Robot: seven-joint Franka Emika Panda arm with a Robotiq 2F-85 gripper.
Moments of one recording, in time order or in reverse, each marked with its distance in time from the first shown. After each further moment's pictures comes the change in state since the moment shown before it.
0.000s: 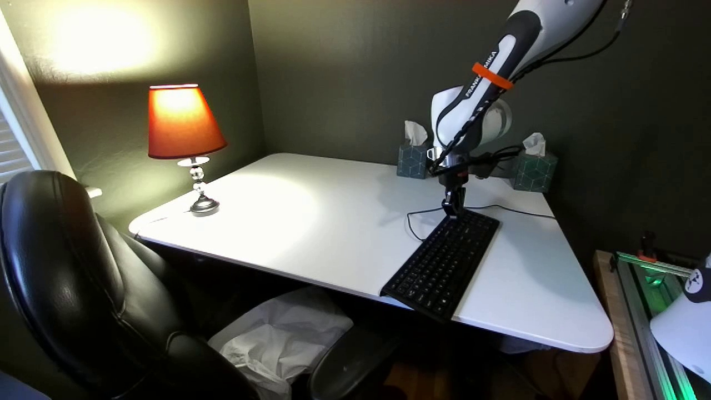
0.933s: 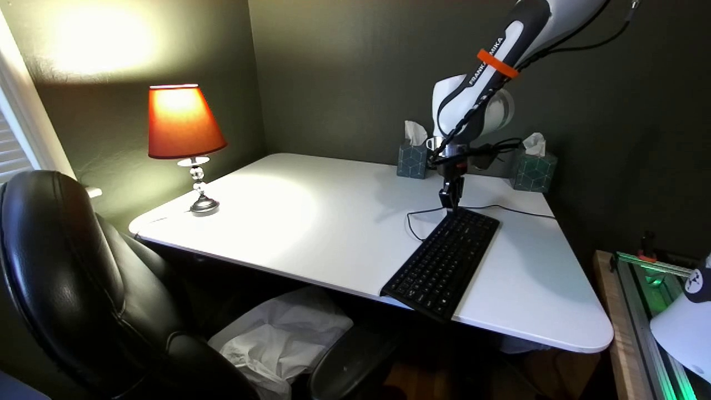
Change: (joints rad) arm 0.001 -0.057 0.002 -0.011 0.000 0.000 0.000
